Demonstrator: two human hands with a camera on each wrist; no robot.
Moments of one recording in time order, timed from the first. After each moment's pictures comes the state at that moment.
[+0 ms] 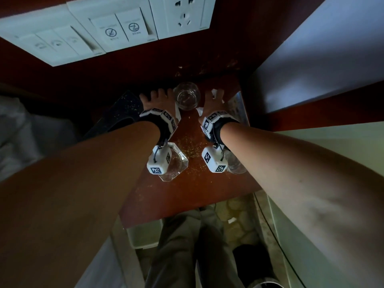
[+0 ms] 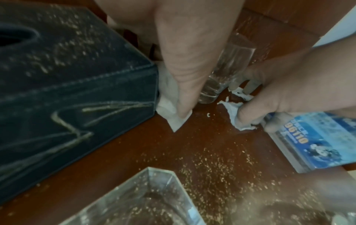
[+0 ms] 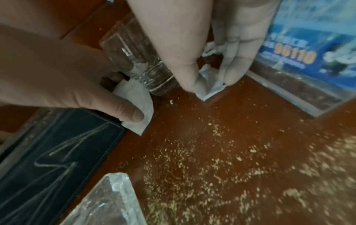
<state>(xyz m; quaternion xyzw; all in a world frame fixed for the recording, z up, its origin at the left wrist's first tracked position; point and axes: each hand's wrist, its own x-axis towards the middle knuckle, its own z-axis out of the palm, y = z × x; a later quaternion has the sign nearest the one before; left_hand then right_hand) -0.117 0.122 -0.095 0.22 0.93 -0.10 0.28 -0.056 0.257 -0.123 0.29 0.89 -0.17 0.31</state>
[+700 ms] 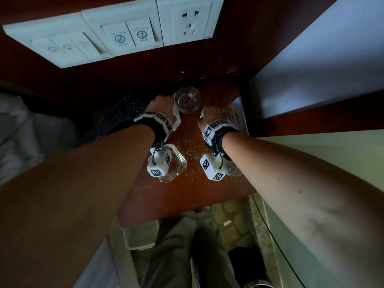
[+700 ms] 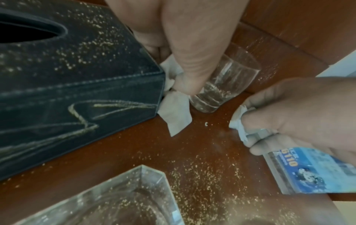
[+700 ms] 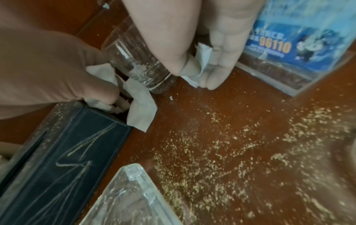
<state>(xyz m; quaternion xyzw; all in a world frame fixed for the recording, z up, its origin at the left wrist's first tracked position) -0.119 0.128 -0.080 0.20 0.93 -0.05 0.30 -0.053 0.251 -0.110 0.24 0.91 -0.17 0.30</state>
